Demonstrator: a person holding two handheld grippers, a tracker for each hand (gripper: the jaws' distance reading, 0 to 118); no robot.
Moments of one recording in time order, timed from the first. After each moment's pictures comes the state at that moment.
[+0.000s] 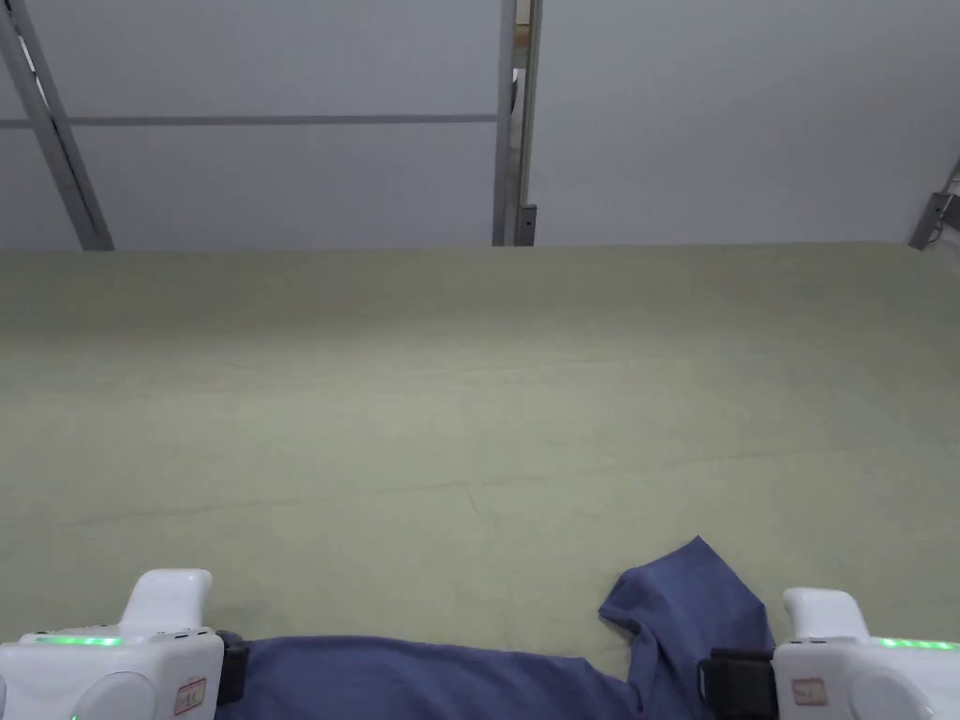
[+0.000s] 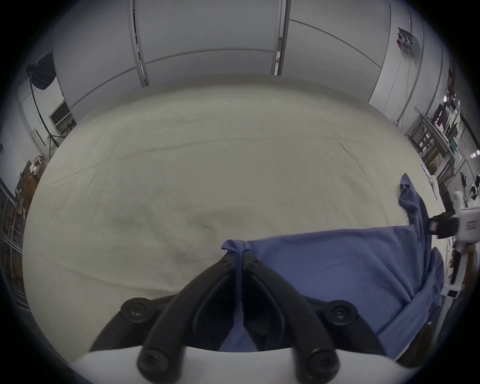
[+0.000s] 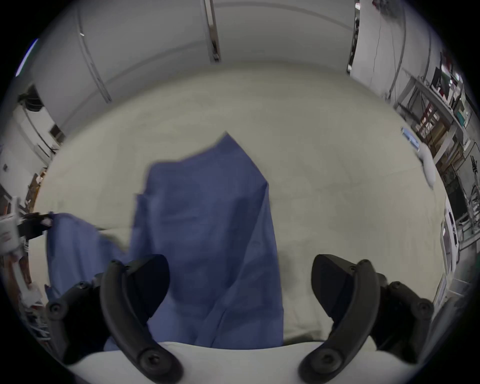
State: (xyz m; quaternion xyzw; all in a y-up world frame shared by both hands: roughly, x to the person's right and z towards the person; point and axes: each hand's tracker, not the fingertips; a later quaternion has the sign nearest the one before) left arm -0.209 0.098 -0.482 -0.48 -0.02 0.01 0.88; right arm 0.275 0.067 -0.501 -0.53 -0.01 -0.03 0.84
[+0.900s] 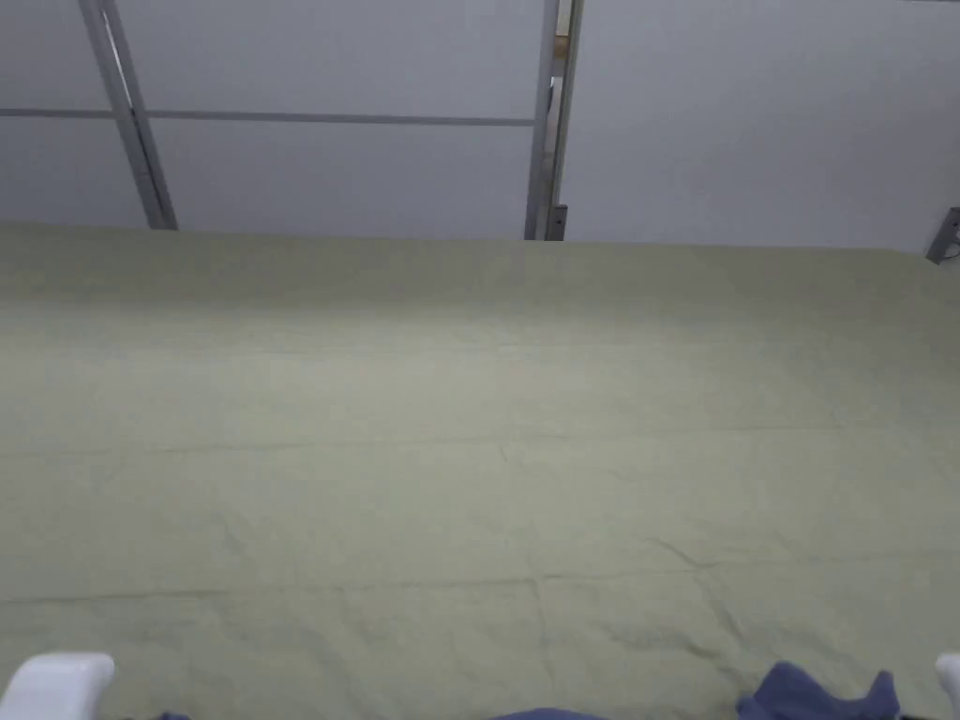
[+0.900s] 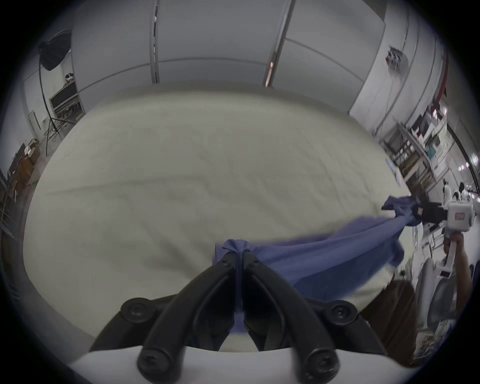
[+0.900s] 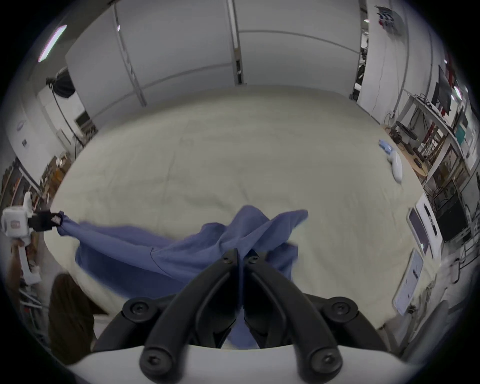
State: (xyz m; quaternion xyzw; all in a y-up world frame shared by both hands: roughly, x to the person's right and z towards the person) left arm -0.252 0.160 -0.263 -0.49 -0.05 0.04 0.87; right arm 0.283 0.182 -0.279 -0.48 0.06 0.00 0.88
